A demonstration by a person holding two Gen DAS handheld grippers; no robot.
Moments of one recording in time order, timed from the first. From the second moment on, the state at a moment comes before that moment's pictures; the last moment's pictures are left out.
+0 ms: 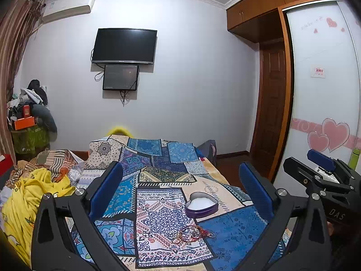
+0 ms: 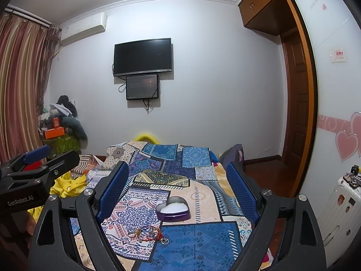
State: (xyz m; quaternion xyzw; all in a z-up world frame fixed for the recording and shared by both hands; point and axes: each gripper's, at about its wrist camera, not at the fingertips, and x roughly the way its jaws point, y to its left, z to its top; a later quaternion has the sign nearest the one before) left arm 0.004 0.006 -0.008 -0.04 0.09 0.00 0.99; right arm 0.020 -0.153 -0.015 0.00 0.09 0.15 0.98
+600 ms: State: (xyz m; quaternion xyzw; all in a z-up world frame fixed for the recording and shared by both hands) left arm 0.004 0.006 -0.008 -0.04 0.10 0.00 0.99; right arm 0.020 -0.152 -0.015 0.00 0.09 0.15 0.98
